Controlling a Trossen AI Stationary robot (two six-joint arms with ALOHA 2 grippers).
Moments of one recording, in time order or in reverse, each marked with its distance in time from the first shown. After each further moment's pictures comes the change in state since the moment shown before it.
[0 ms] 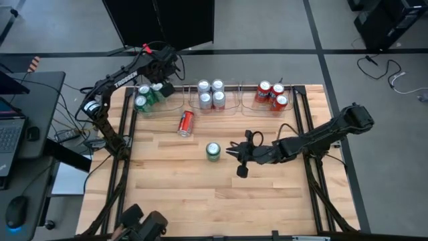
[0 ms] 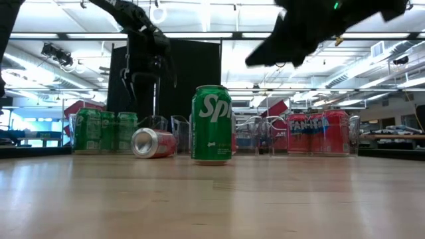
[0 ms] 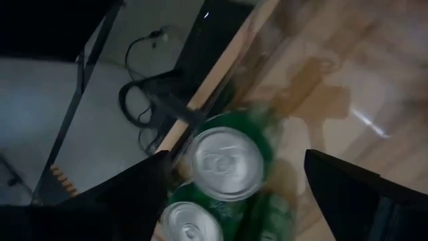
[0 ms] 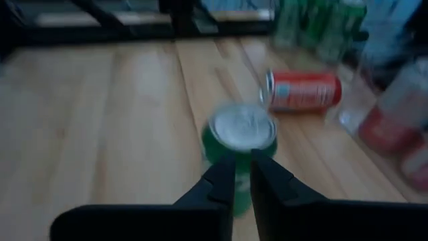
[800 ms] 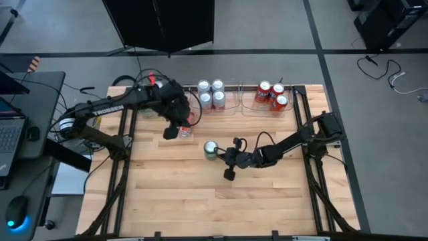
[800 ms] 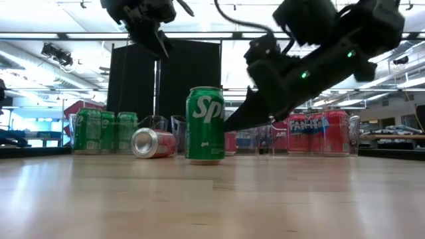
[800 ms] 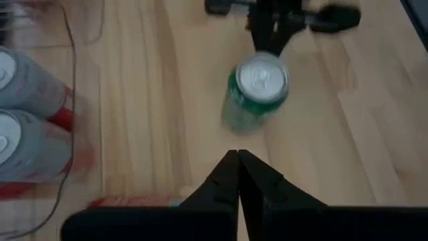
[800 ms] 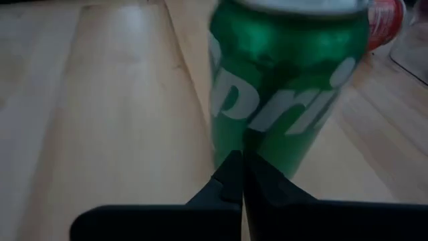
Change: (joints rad) left arm -0.492 -0.347 -0.299 0.290 0.694 0.157; right arm -0.068 0.402 0.000 0.336 -0.058 0.072
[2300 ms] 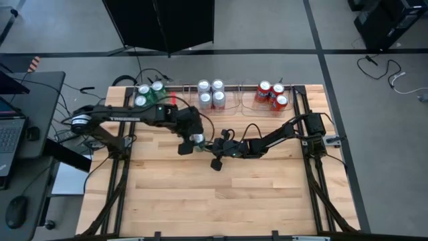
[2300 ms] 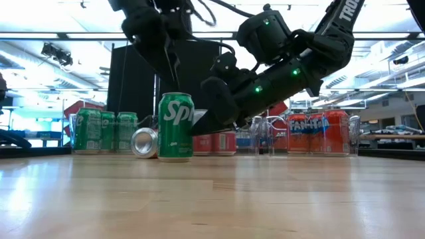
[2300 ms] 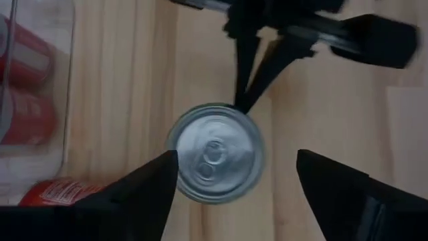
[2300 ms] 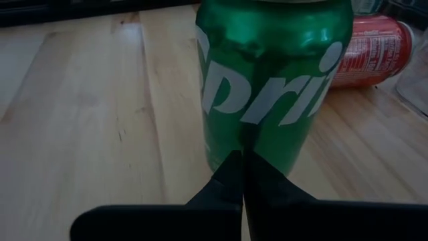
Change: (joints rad) left arm -0.240 0.157 -0.038 0.105 -0.290 -0.310; right arm -0.150 0.164 0.169 0.074 -0.112 -0.080
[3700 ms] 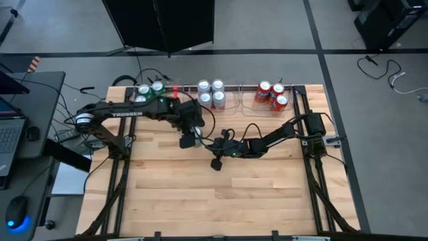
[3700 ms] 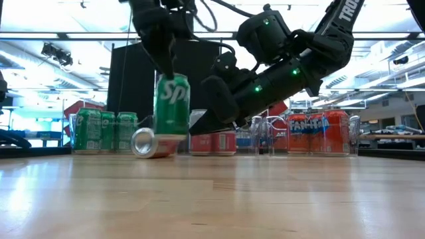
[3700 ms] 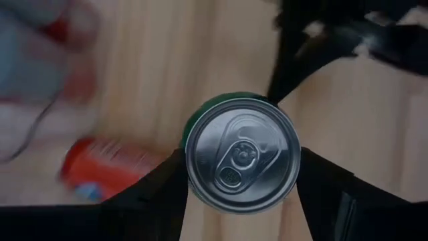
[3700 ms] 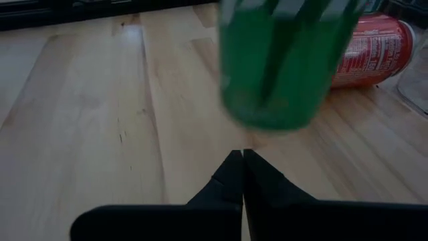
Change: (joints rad) left arm 0.052 0.049 0.142 -0.189 -0.049 -0.074; right arm 0.001 -0.001 0.000 0.003 -0.007 0.008
